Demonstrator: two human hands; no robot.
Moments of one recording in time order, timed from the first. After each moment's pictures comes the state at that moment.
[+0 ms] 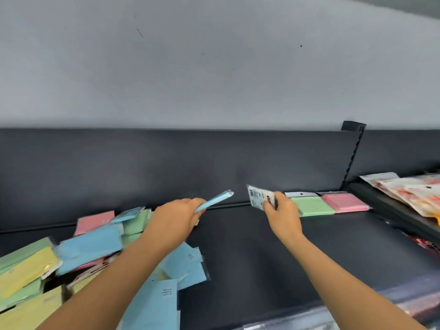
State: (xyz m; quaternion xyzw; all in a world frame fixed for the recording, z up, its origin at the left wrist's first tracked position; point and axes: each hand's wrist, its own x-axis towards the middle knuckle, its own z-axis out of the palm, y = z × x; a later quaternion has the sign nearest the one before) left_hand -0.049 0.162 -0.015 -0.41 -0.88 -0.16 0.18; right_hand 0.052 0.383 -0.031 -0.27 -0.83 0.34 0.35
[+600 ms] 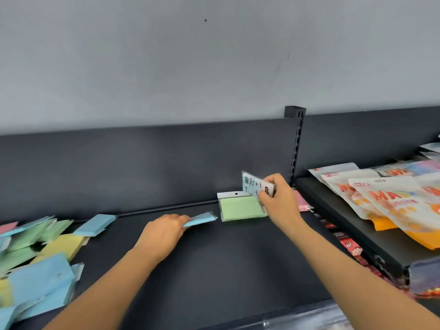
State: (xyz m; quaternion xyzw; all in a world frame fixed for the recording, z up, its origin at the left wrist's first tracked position) left_hand 0.002 0.378 -0.071 -0.38 -0.92 -0.07 0.10; right_hand 0.130 0.609 -0.021 -0.19 -0.81 0.44 0.33
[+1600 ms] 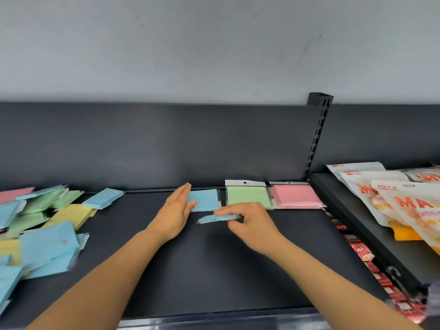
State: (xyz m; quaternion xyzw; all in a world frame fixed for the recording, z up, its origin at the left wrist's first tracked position) left_hand -0.014 0.395 -0.100 -0.31 -0.91 -0.28 0.03; right_hand 0.133 0.561 -0.046 0.00 -0.90 0.41 0.13
